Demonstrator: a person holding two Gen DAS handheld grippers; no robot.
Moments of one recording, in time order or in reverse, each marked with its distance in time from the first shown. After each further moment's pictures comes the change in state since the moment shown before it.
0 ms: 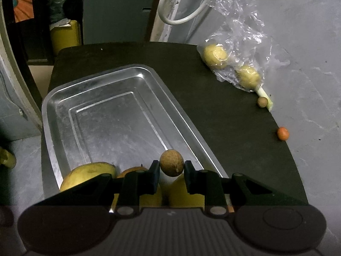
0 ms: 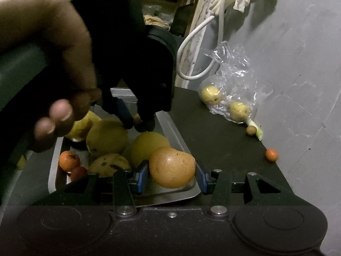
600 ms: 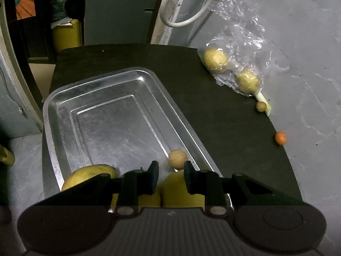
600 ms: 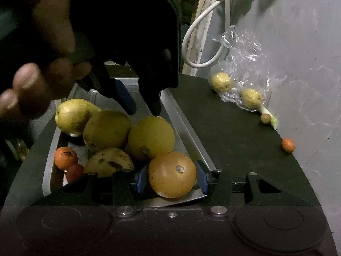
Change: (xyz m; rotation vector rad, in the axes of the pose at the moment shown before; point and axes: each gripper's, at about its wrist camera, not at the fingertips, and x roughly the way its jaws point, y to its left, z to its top) left arm -0.006 0.001 0.003 -0.020 -0.005 -0.017; right arm 0.027 -0.005 -0.001 0.038 0.054 0.051
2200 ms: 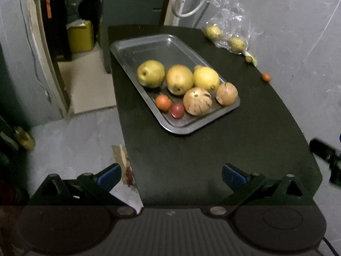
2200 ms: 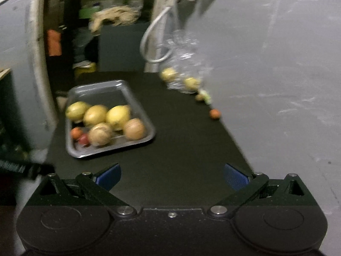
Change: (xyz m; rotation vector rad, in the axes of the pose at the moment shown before) left arm -0.134 0.053 -0.181 0.057 -0.006 0.034; right arm -0.188 -0.051 -0.019 0.139 0.066 -0.173
